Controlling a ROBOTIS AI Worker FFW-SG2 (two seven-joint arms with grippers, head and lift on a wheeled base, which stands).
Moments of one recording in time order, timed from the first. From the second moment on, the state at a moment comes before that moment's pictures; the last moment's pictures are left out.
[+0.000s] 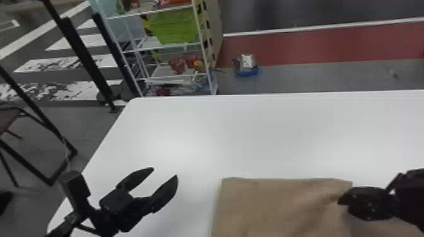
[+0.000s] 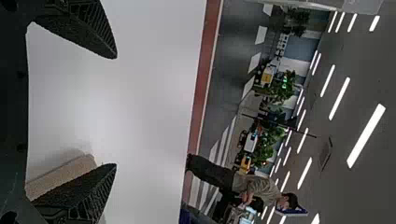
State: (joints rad) left arm 0.53 0.00 0.48 -2.19 0.28 0.50 -0.75; right arm 0.14 -0.50 0.05 -2.09 0.68 -0.46 1.36
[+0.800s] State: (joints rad) left arm 0.51 0.00 0.46 -2.16 0.27 0.50 -0.76; right arm 0.26 -0.50 -0.09 -2.09 0.69 -0.53 1.36
